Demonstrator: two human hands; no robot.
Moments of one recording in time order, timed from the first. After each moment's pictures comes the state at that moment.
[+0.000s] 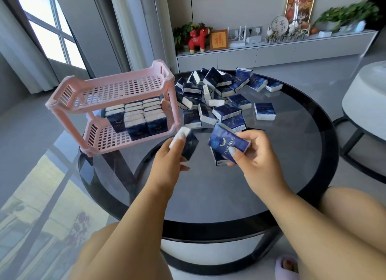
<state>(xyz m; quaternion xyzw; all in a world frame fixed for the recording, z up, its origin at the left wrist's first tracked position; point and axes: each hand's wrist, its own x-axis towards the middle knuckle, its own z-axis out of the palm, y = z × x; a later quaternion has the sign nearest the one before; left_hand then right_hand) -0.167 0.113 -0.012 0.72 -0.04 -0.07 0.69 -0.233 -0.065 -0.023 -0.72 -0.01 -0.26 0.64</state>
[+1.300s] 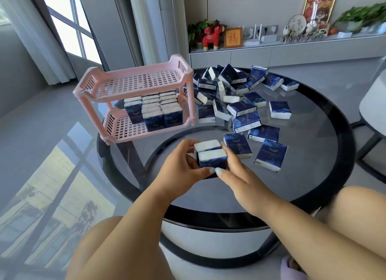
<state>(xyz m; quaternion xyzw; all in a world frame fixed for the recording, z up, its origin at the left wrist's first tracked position) -0.192 0.143 -0.013 0.82 -0.19 -0.06 0.53 -0.253 -0.019 -0.026 -0.80 -0.03 0.05 0.60</state>
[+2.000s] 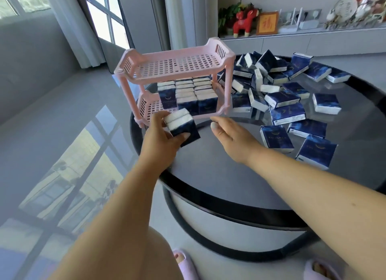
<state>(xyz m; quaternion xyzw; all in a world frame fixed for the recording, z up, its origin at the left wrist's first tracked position) -0.158 0.232 -0.006 0.86 0.00 0.09 0.51 -0.153 0.035 -0.018 -0.91 -0.11 -0.02 0.39</state>
